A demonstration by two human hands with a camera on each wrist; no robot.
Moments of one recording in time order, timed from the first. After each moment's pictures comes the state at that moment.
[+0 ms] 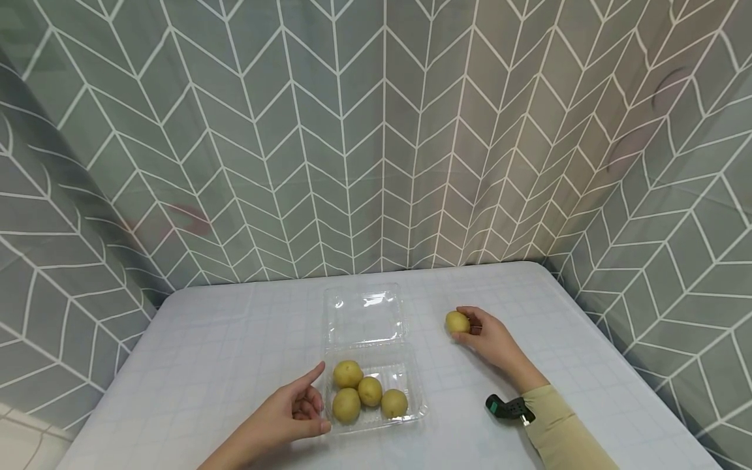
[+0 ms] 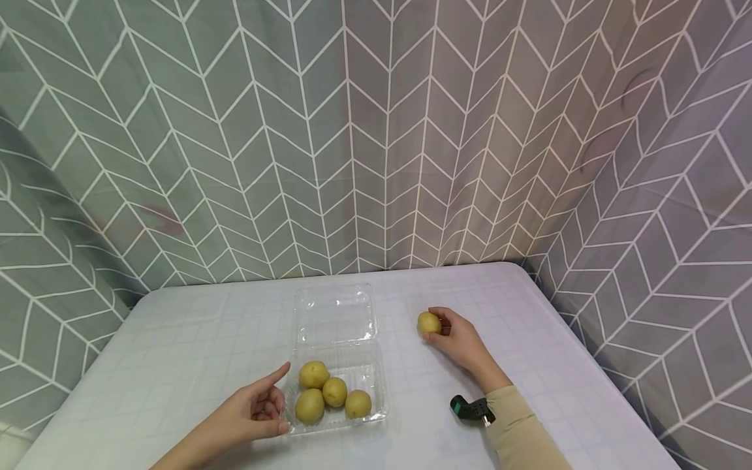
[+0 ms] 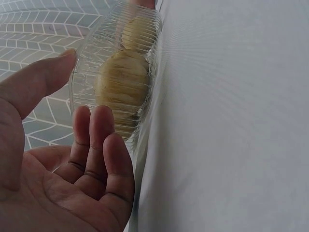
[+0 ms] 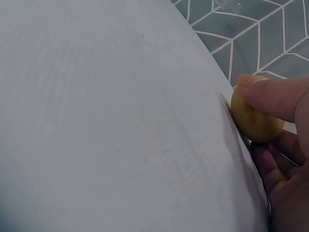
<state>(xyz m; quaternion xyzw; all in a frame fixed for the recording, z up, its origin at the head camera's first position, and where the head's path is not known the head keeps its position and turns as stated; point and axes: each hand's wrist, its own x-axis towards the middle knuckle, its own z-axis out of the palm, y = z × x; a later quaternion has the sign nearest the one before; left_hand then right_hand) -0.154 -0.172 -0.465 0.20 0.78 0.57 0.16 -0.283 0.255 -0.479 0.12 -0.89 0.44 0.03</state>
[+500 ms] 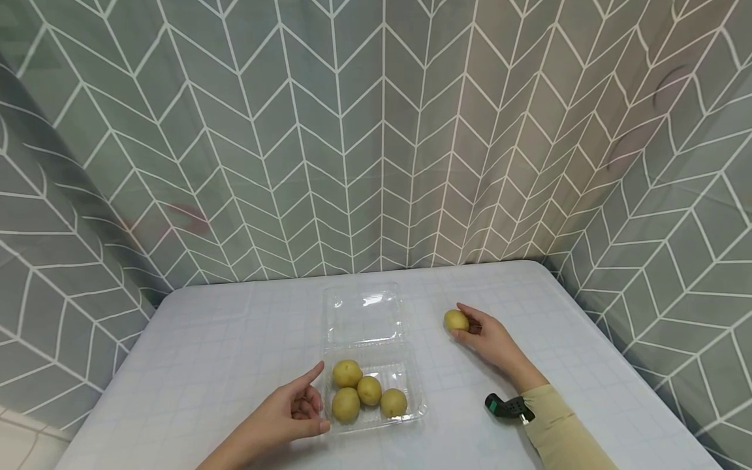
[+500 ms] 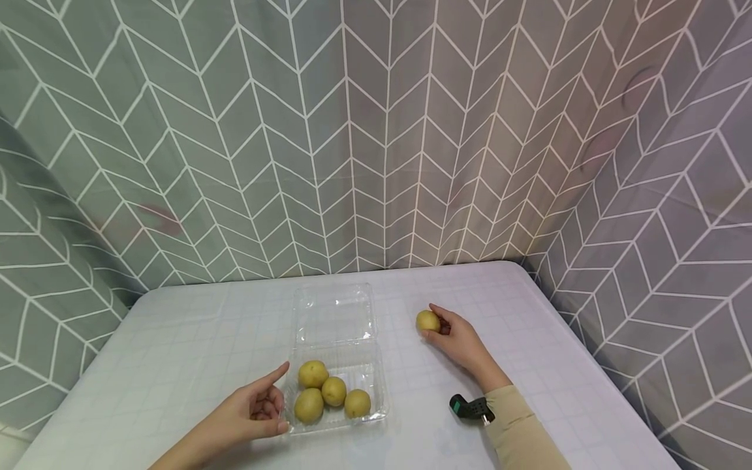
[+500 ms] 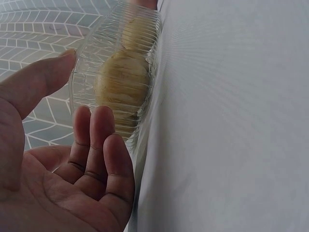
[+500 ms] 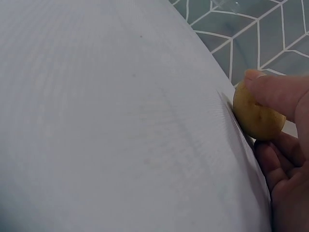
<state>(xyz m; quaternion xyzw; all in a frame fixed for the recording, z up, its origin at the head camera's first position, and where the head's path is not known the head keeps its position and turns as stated) -0.153 -0.172 -0.463 0.19 0.78 0.57 0.17 -0.283 0.256 -0.480 0.13 -0.89 0.44 0.02</state>
